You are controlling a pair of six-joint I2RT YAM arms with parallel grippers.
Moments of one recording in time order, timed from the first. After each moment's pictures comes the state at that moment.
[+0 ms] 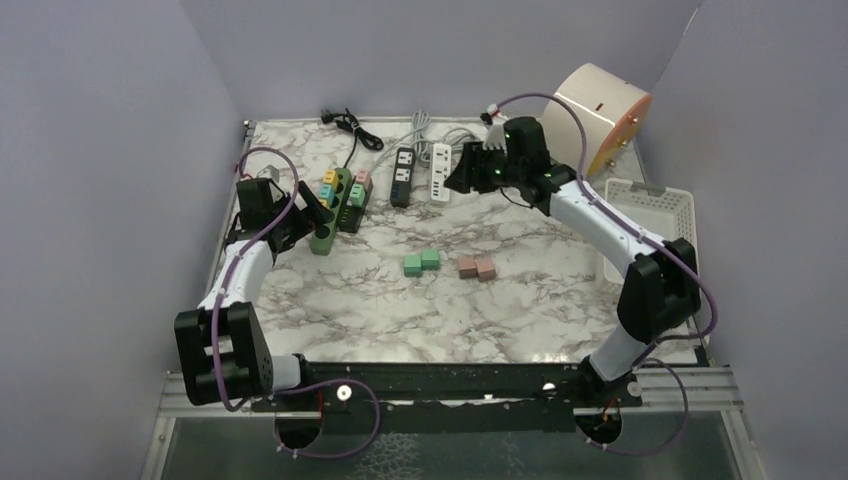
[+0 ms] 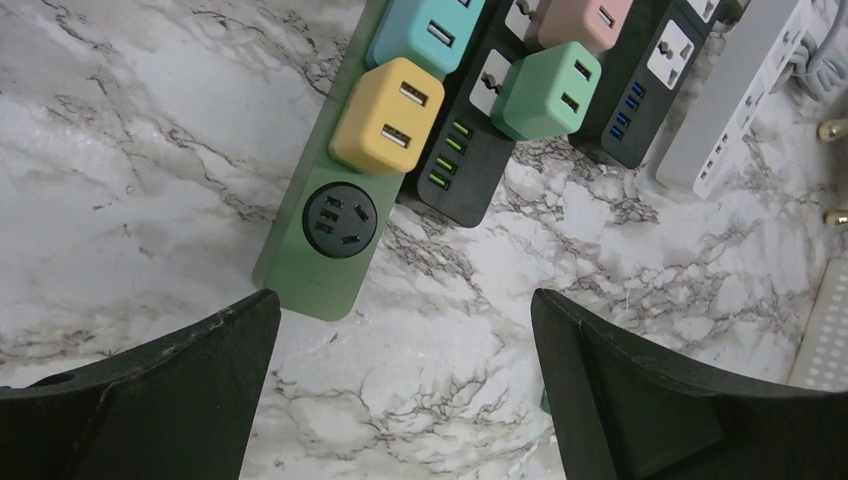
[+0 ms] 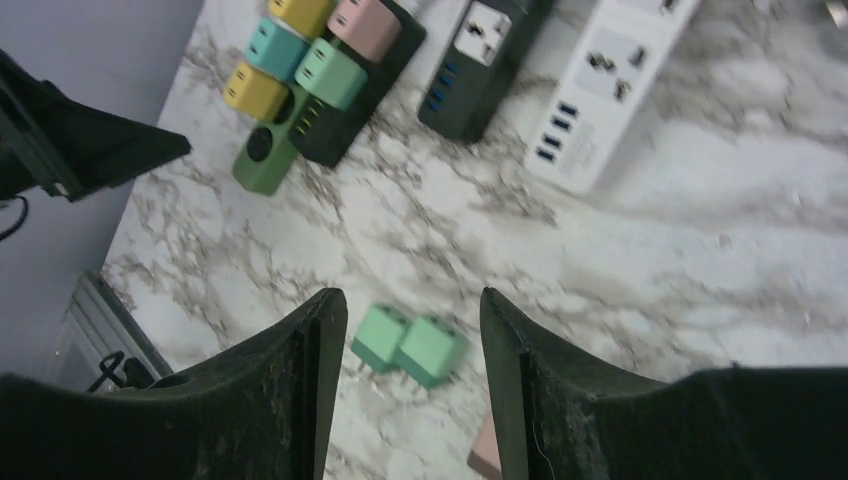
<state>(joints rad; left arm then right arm) 0.16 1.29 0.81 -0.23 0.32 -0.45 0.44 1.62 1.29 -0.23 -0.36 0.35</state>
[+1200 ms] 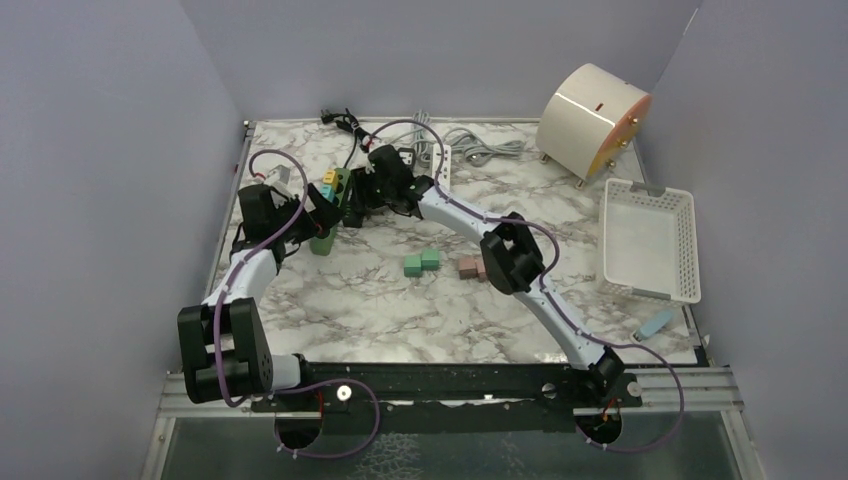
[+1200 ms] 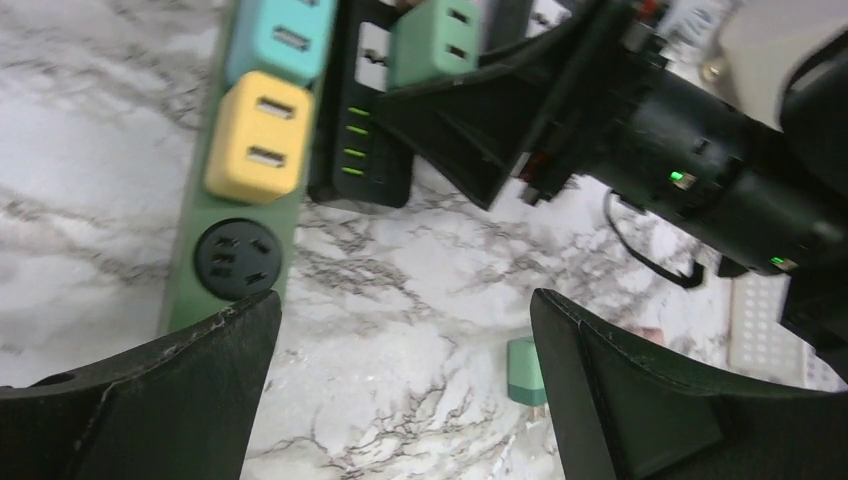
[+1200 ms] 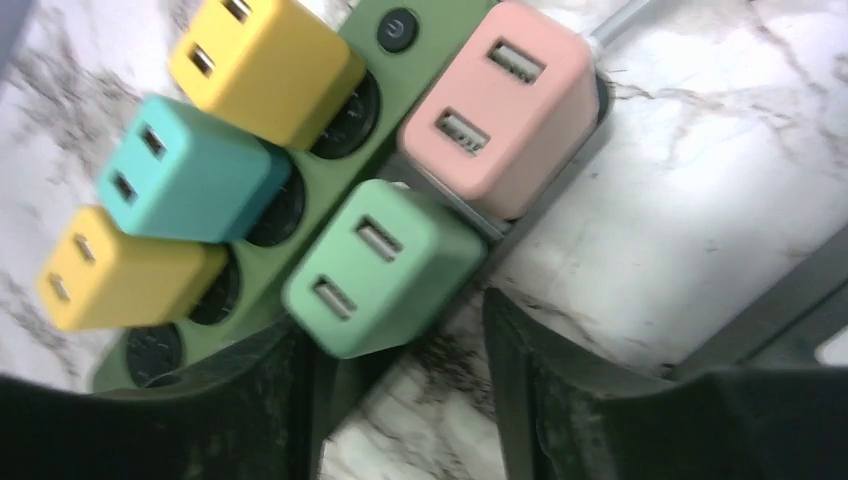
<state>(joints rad) 0.16 1.33 0.70 0.03 0.50 -0.45 0.79 2.67 2.37 -0.28 -0.07 0.36</state>
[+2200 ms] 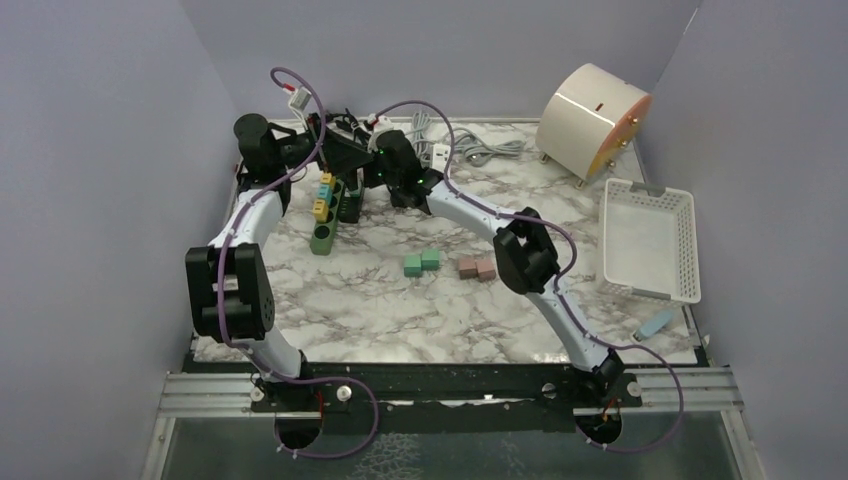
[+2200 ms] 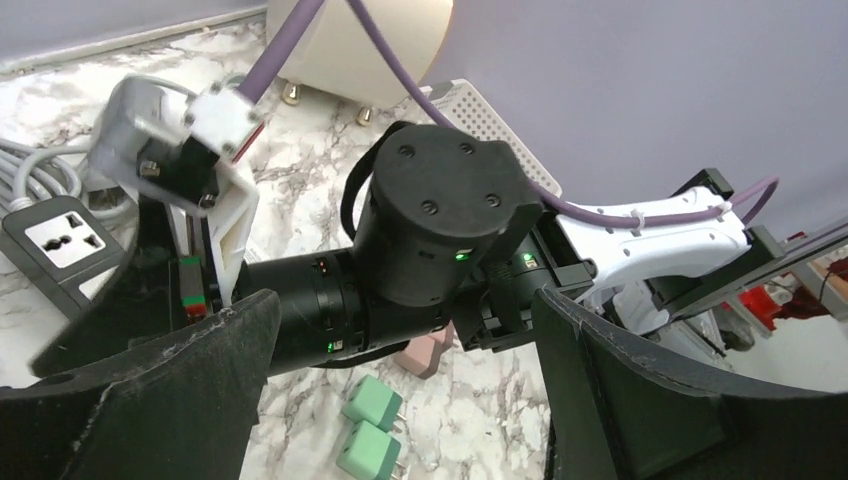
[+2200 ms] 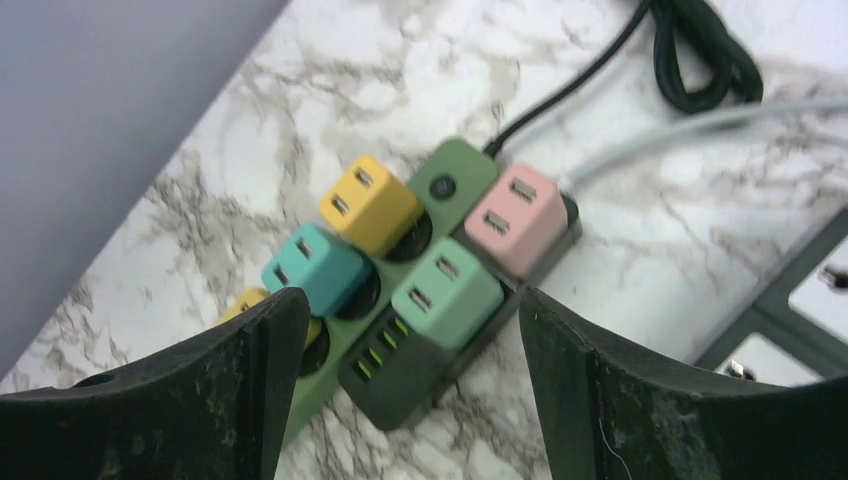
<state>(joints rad) 0.08 1.63 1.18 0.60 1.27 -0.72 0.79 2.49 2.17 -0.03 -0.02 0.34</state>
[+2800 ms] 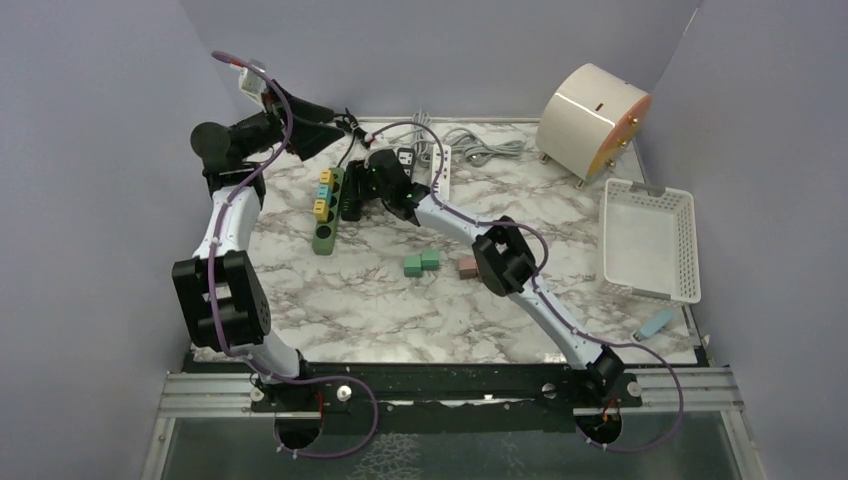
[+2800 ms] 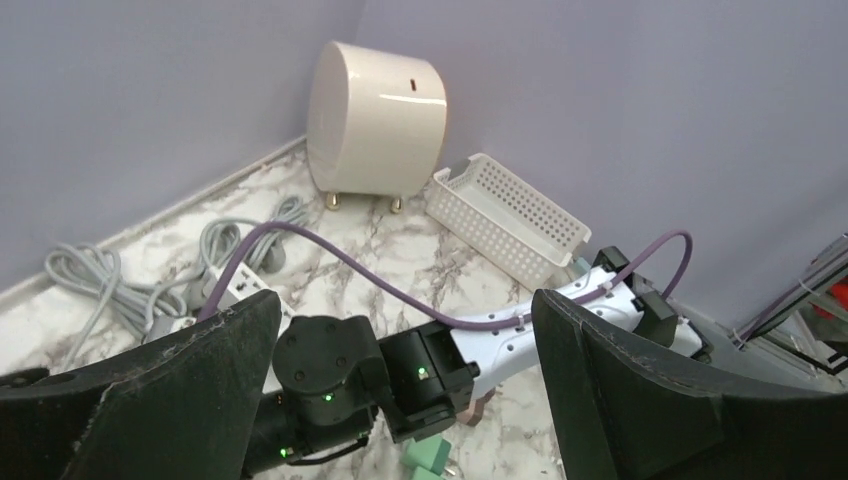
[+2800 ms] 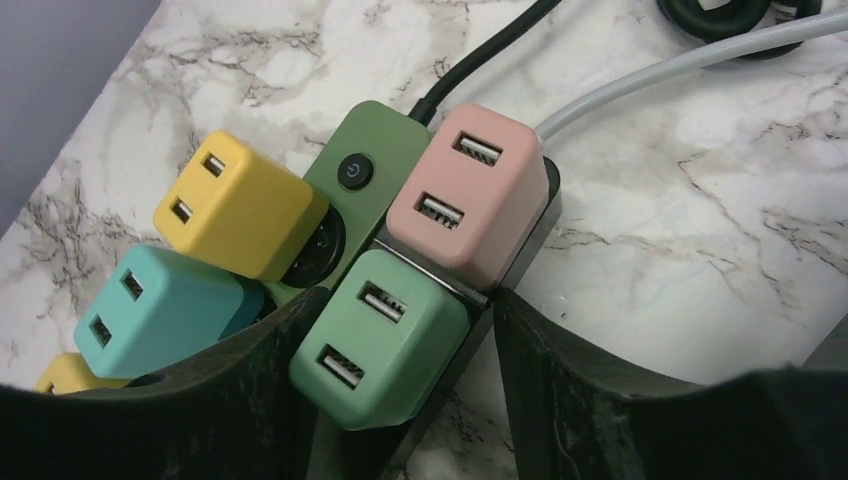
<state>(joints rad) 0.19 1.59 1.25 0.94 1.28 -0.94 0.79 2.77 2.41 0.02 0.03 0.37</state>
